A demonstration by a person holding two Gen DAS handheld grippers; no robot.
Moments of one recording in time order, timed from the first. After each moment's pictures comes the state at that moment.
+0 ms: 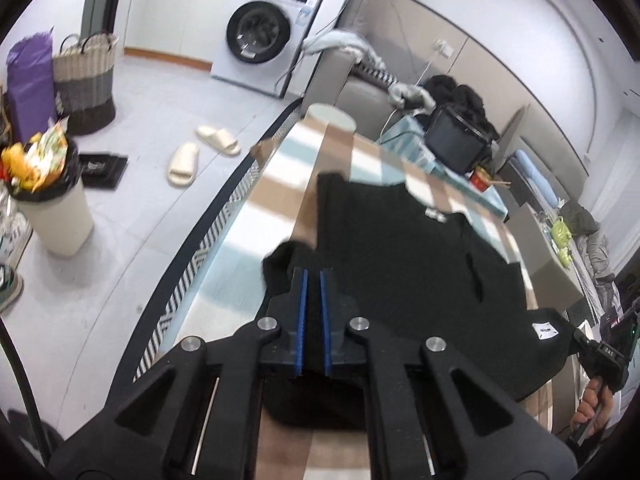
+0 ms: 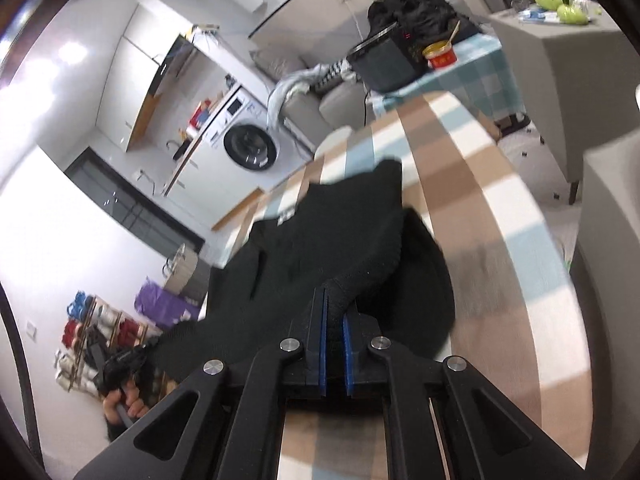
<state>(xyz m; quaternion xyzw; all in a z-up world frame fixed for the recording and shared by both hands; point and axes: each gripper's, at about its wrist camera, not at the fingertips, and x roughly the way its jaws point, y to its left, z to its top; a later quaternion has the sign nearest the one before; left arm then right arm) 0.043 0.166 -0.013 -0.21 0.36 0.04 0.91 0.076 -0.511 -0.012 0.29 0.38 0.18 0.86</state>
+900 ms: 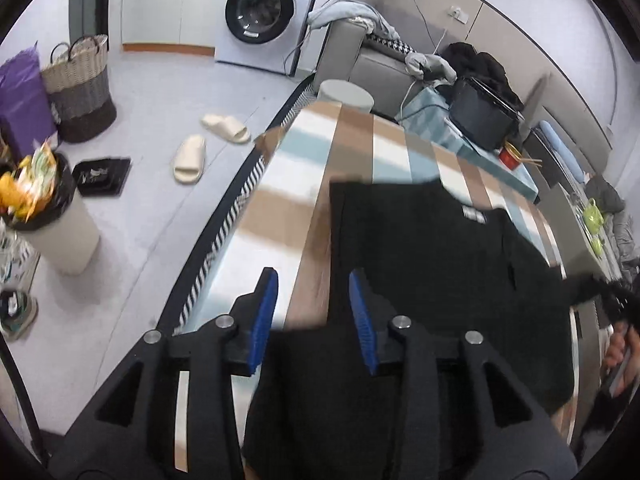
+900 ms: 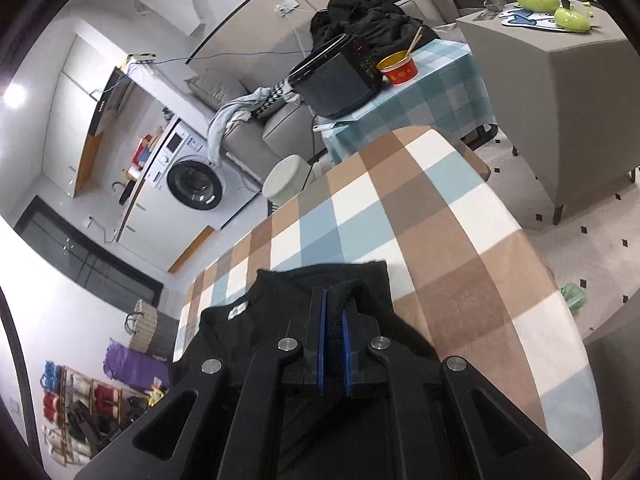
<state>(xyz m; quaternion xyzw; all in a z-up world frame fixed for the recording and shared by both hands) 0.151 0.169 -0.038 -0.18 0.42 0.06 0.89 0.231 -0.511 -0.016 0.32 0.40 0.08 0.86</state>
